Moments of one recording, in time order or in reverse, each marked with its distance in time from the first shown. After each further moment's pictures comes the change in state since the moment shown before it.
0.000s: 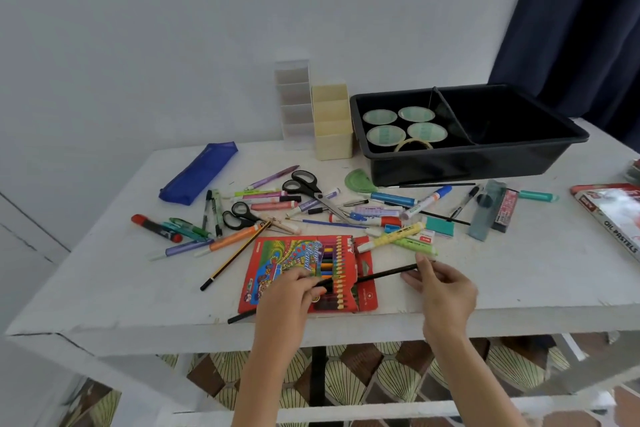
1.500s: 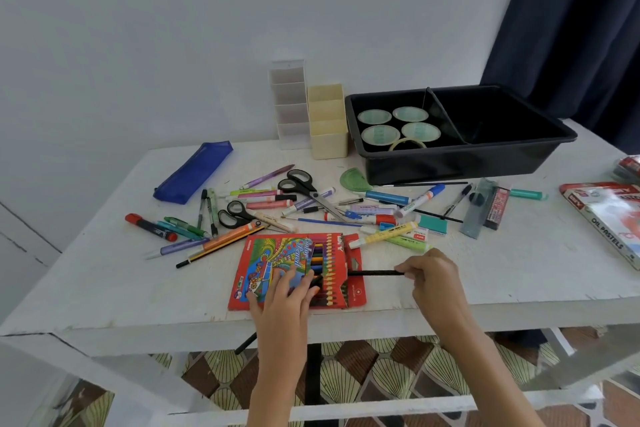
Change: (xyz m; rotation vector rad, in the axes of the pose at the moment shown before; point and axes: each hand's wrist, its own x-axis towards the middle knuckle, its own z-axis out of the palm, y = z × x) left_hand -0.018 -0.014 0.042 0.189 0.263 -0.045; right_hand 0.021 -0.001 -0.018 -0.980 -0.400 -0.726
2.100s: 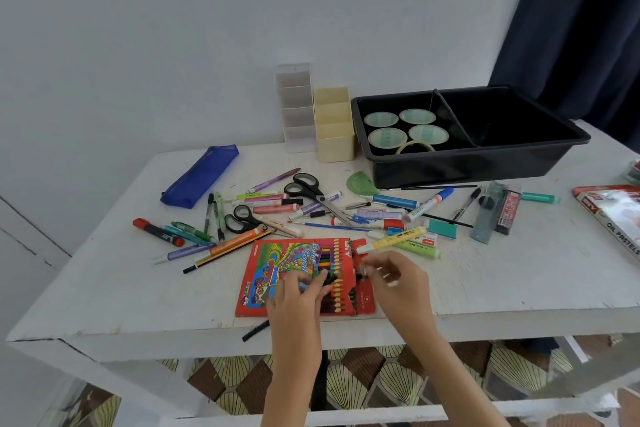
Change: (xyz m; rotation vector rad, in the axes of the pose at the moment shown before) left_hand 0.011 0.011 -0.012 -0.105 0.017 0.037; right_hand -0.005 -0.051 0.032 0.423 -0.022 0.088
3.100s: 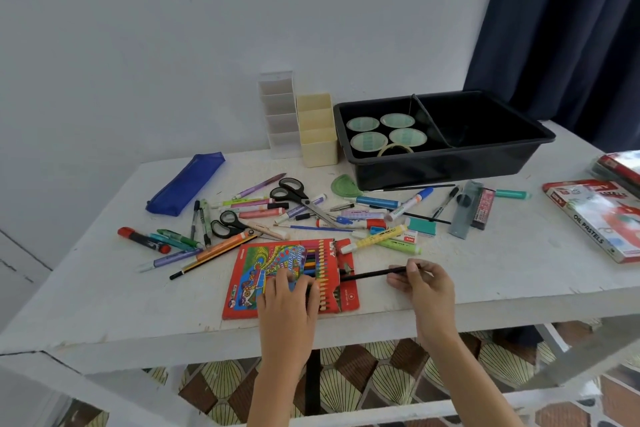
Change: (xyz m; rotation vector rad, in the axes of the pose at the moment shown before) left_hand 0.001 0.001 0.004 0.180 -0.070 0.024; right_hand -0.004 0.026 -0.036 0.642 0.309 0.403
